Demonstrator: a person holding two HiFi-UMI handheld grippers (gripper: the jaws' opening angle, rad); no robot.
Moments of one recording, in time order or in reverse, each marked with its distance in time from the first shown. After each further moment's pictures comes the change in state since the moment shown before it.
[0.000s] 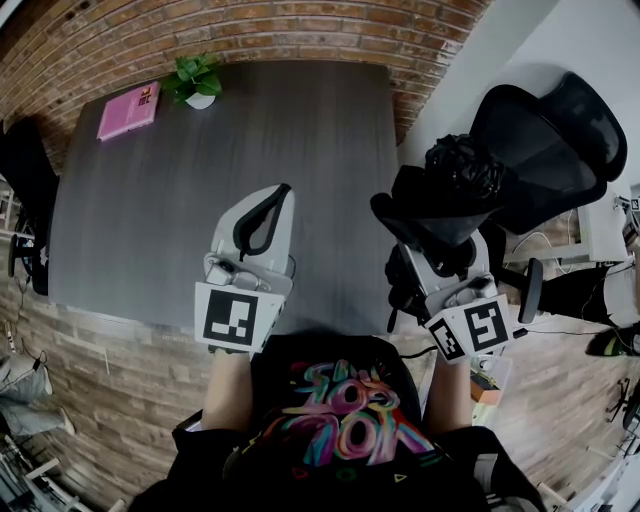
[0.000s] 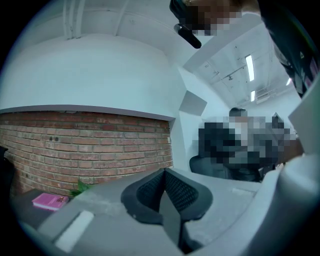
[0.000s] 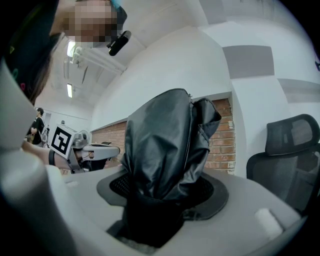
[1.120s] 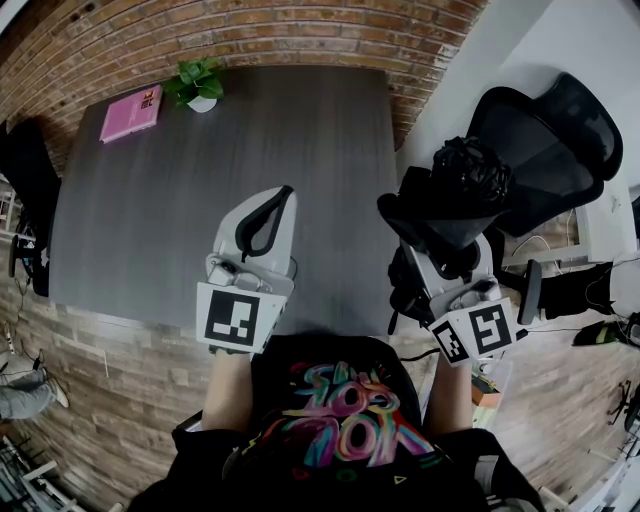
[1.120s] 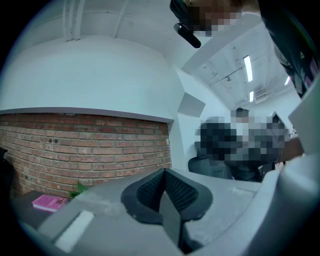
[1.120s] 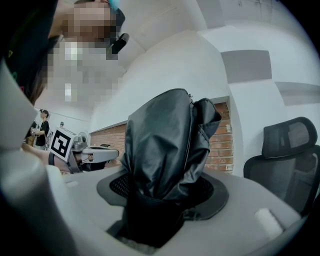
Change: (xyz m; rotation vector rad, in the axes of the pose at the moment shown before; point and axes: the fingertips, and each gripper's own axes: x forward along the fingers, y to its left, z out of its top) left arm -0.005 -0.005 0.006 0.005 -0.017 -0.007; right arm -0.011 0.000 0.011 0.001 -0.027 -0.013
